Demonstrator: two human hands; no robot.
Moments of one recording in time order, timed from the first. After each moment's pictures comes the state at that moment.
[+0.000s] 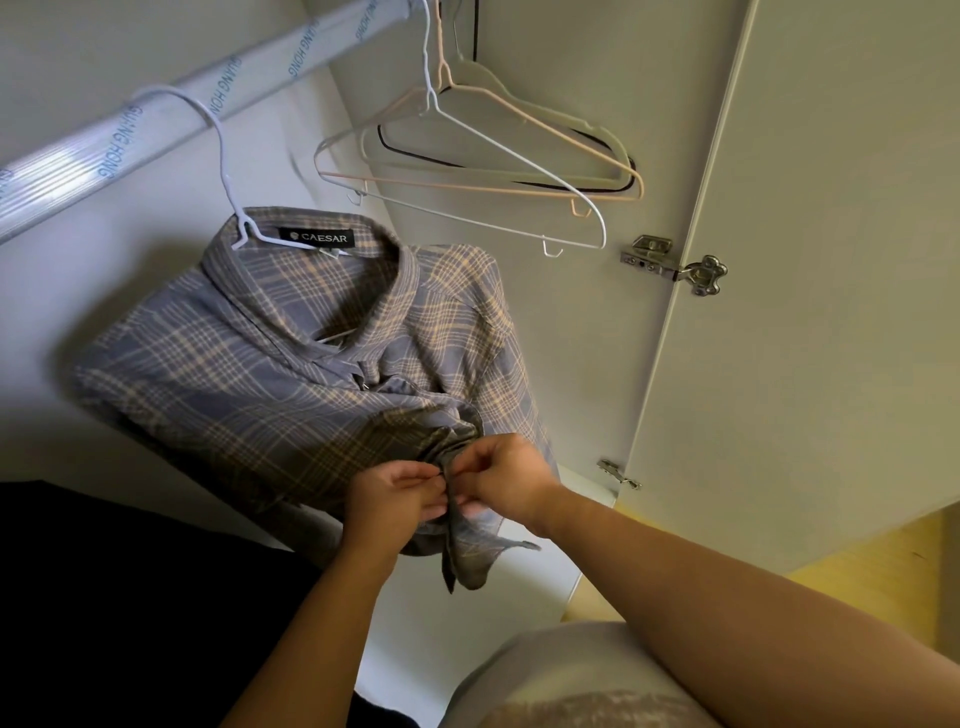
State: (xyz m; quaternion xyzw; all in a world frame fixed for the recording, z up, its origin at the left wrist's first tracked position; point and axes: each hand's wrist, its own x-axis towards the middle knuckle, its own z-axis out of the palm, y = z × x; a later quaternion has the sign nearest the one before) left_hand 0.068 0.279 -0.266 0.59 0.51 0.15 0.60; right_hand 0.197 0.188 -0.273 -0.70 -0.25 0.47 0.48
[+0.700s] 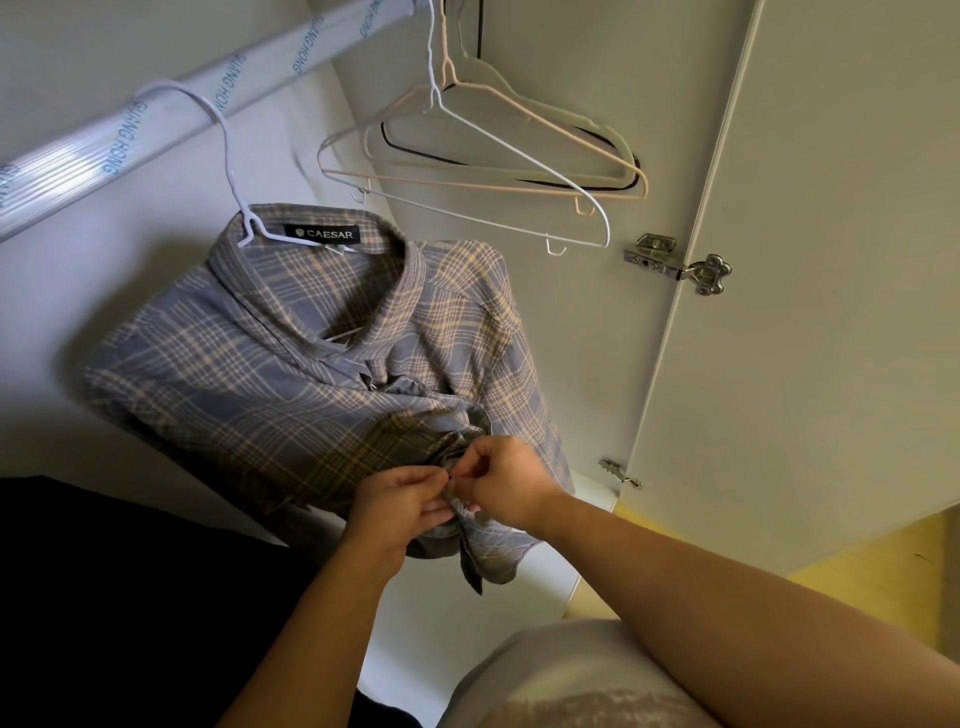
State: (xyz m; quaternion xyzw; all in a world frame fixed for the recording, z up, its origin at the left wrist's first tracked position) left_hand 0.071 0.271 -0.254 0.51 0.51 0.12 0.68; right_hand 0.191 0.188 -0.277 -0.75 -0.34 0.39 0.42
